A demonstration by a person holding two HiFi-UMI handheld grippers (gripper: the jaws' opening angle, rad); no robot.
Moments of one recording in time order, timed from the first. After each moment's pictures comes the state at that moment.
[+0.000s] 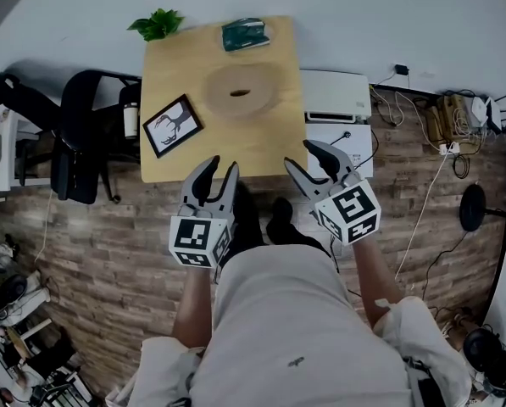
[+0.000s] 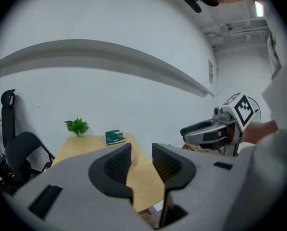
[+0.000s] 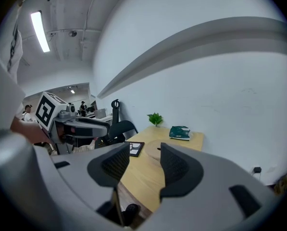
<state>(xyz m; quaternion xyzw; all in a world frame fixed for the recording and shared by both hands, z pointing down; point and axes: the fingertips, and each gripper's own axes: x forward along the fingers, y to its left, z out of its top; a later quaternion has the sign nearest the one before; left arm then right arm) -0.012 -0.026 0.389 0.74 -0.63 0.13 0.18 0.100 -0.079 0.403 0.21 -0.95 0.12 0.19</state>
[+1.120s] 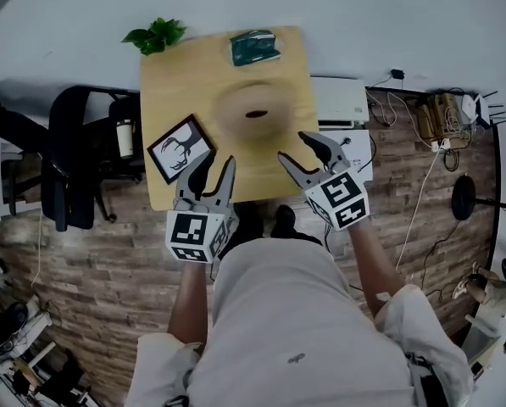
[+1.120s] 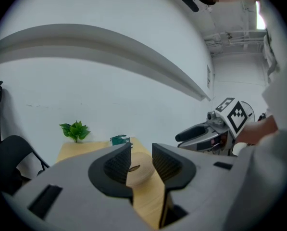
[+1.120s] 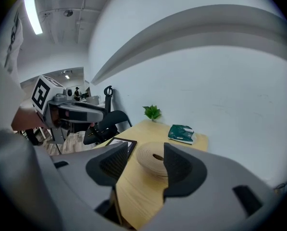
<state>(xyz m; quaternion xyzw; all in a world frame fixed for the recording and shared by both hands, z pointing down) -0.127 -0.097 0.399 0.77 -0.60 0.11 0.18 -0.016 -0.146 0.436 0.23 -0.93 0.10 0.27</state>
